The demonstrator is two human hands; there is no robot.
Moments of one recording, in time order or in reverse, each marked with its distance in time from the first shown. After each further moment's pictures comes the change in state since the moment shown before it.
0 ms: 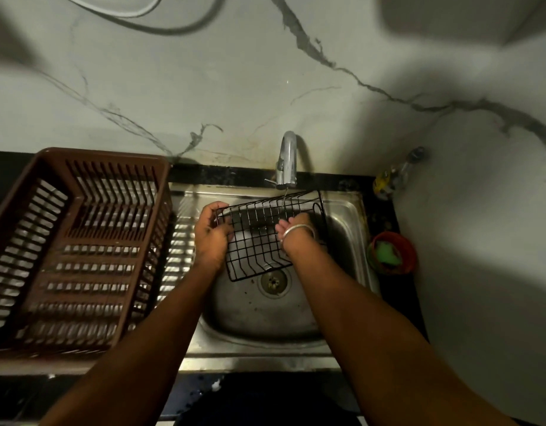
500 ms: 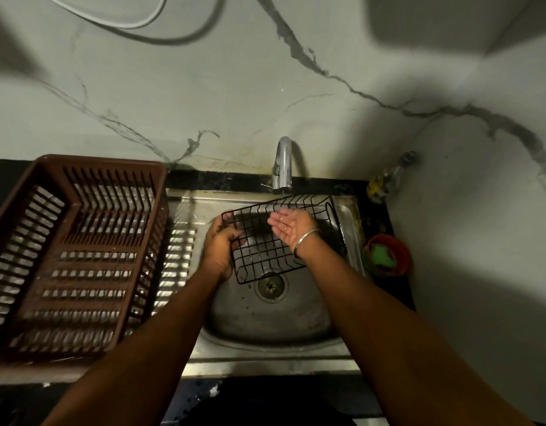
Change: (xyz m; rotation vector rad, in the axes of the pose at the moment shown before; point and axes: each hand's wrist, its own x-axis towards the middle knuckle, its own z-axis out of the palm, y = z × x) left_hand -0.002 -0.008 0.020 -0.153 -0.096 -0.167; right_hand -0.050 -0.027 0.010 -0.138 0.039 -0.058
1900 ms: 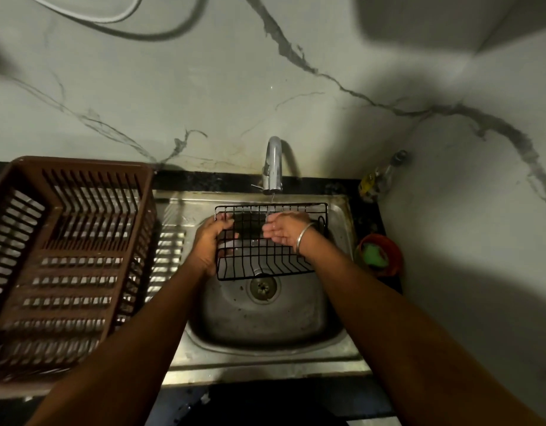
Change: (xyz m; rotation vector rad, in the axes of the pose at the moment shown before) left_hand 0.013 0.010 -0.004 0.069 -0.112 -0.101; right_hand 0.007 -0.017 -0.016 -0.358 -0.014 0.006
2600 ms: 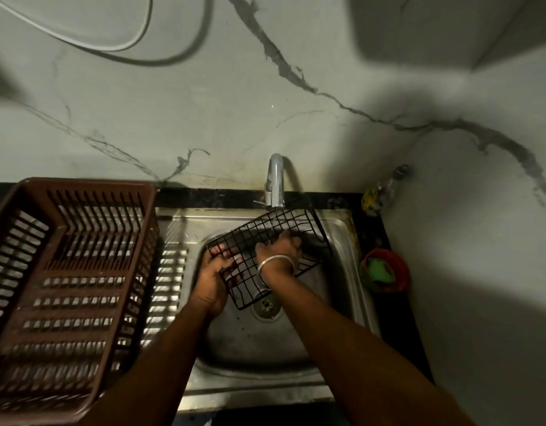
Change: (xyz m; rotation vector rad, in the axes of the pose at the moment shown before) left_hand -0.012 -0.038 -0.011 -0.193 -0.007 -0.013; right_hand 0.009 0.036 0.066 -0.617 0.659 -0.140
